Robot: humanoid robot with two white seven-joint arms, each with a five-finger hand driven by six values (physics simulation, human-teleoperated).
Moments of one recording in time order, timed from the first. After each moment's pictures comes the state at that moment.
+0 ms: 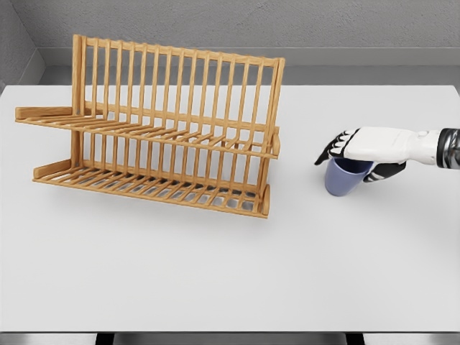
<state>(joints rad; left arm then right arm) 0.03 0.00 -0.20 -0.12 0.03 0.02 -0.17 -0.69 -0.91 0.72 -1.45 0.27 -0.61 0.61</state>
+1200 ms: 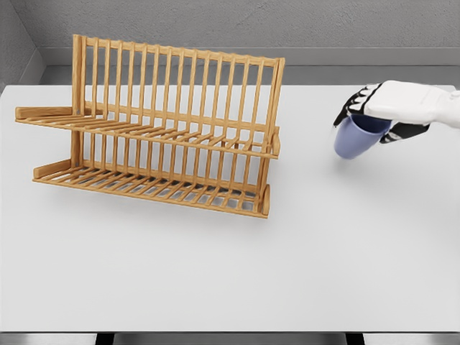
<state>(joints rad) 0.03 0.00 -0.20 -0.12 0.03 0.02 -0.17 -0.74 -0.92 0.58 -1.46 0.27 -0.61 0.61</state>
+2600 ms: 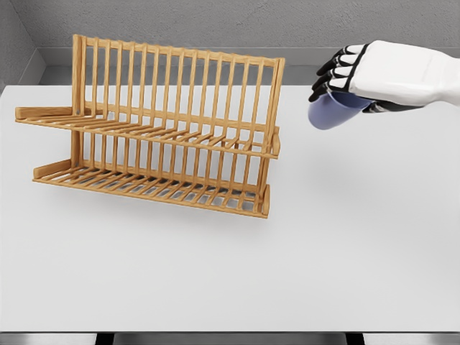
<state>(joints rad) 0.03 0.00 -0.20 -0.12 0.03 0.02 -0.17 -0.76 -0.93 0.45 -1.75 0.27 -0.61 0.61</state>
